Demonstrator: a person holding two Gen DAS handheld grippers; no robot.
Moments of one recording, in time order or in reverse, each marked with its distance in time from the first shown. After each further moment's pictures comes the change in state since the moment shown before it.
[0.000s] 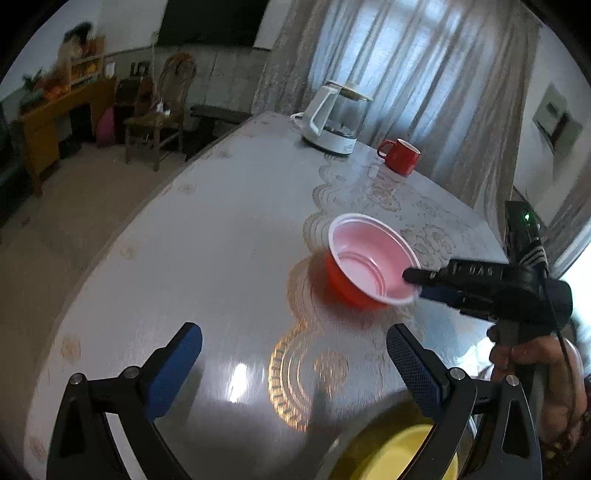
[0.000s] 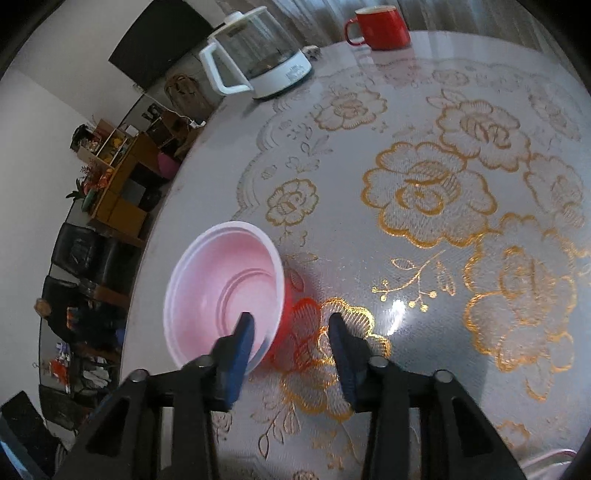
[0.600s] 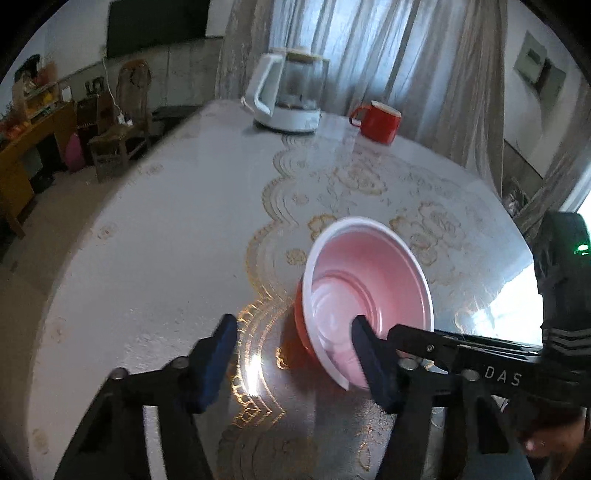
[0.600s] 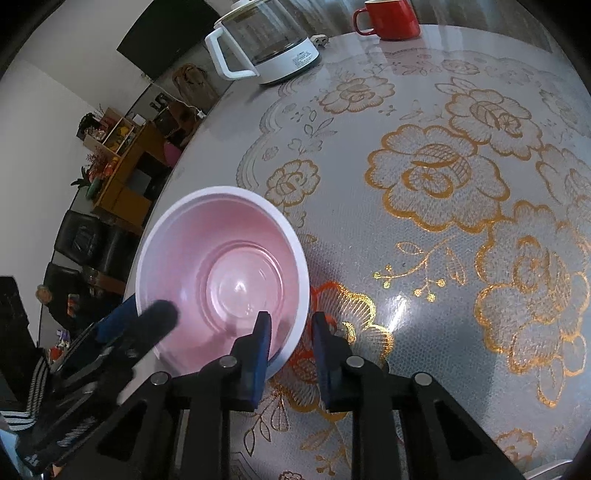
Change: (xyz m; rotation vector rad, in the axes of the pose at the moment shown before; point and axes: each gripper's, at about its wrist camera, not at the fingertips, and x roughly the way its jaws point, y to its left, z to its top) left arm 0.086 -0.053 0.048 0.146 0.100 -0.017; right arm 0.012 -0.005 -0.008 -0.050 0.022 0.008
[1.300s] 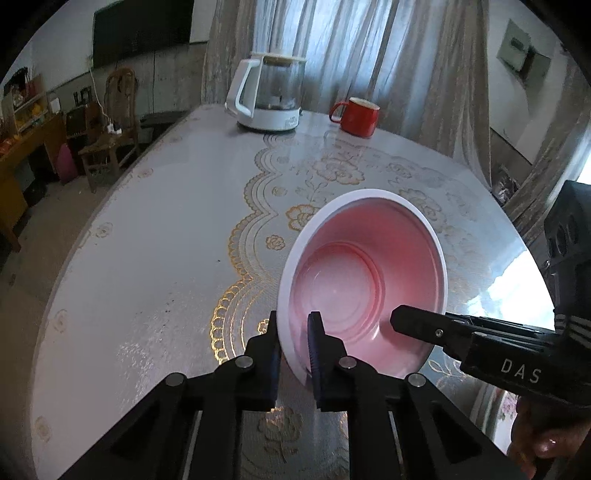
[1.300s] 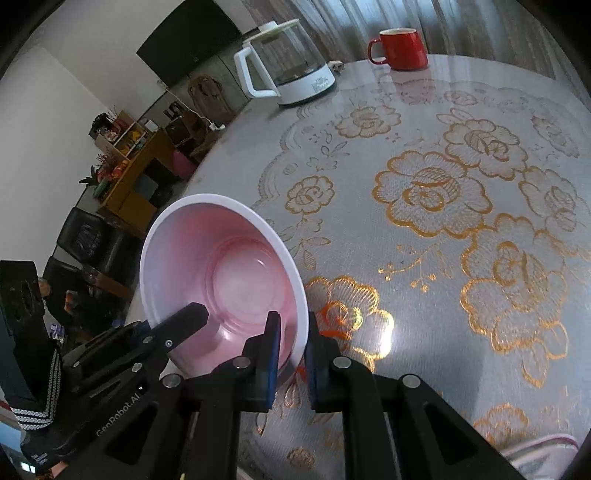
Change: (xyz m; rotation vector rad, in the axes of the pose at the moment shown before) left arm -0.029 -0.014 -0.022 0.059 -0.023 -0.013; right arm -0.034 0.017 -0.021 -0.060 -0.090 0.001
